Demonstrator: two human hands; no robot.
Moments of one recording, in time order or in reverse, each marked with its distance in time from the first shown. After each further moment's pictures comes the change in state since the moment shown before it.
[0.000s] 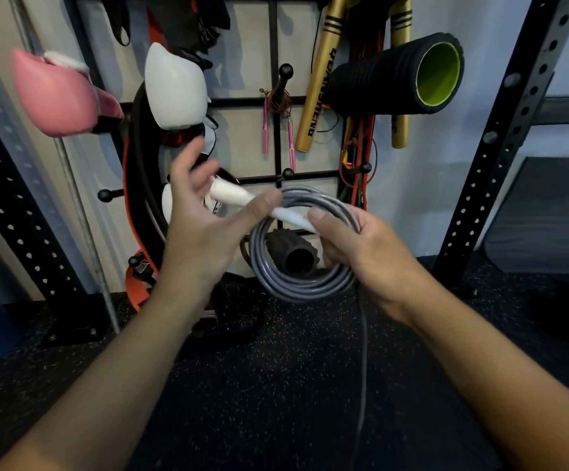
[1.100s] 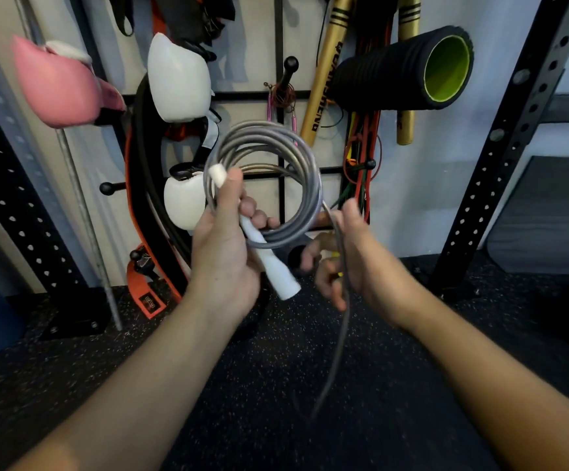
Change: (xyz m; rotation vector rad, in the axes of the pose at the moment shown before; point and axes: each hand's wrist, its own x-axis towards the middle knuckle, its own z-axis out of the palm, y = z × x) left_hand -0.008 -0.005 0.035 -0.861 0.137 -0.384; right_hand -0.007 0.018 0.002 0.060 -0.190 0.063
